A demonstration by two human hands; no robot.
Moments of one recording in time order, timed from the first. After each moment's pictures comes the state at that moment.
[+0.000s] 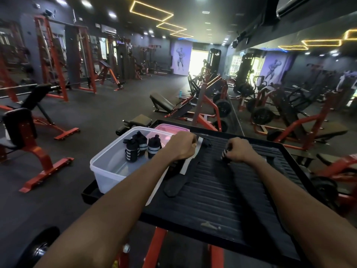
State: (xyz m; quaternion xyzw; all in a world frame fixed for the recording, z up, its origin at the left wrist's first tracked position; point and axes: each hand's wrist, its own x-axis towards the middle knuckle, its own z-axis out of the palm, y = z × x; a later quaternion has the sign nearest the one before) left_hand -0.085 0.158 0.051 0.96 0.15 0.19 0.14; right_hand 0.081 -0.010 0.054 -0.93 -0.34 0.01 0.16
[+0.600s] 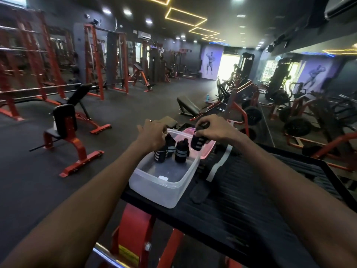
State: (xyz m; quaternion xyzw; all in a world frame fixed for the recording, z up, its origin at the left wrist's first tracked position) left_hand -0.209 0.255 0.074 0.90 0.37 0.22 0.03; right_hand -0.026 0.124 0.122 -0.78 -0.56 0.05 0.28
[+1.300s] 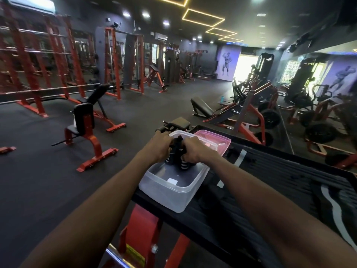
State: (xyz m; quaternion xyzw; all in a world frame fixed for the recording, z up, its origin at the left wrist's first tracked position) left_hand -0.217 0.270 0.042 0.95 0.28 0.15 -0.04; right_hand -0.075 0.191 0.046 -0.75 -0.66 0.00 0.08
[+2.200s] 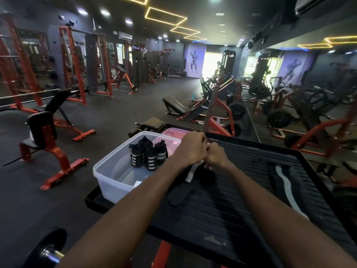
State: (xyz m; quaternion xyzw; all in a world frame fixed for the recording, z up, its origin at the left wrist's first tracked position) left_hand -0.077 0.137 0.067 0.92 0.21 0.27 0.19; right_hand 0.030 0.070 0.036 -0.86 -0.37 0.12 0.33
